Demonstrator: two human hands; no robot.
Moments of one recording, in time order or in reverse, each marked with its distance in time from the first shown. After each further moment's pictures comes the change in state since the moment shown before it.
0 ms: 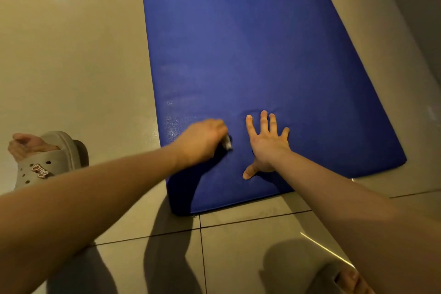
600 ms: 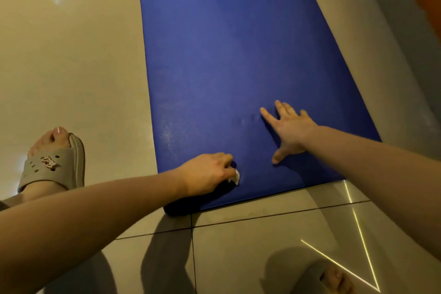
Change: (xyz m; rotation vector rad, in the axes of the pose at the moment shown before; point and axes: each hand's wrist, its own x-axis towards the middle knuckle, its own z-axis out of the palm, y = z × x) left_hand -0.035 0.055 0.009 -0.030 -0.142 0.270; right_hand -0.010 0.085 -0.045 -0.215 0.050 -0.091
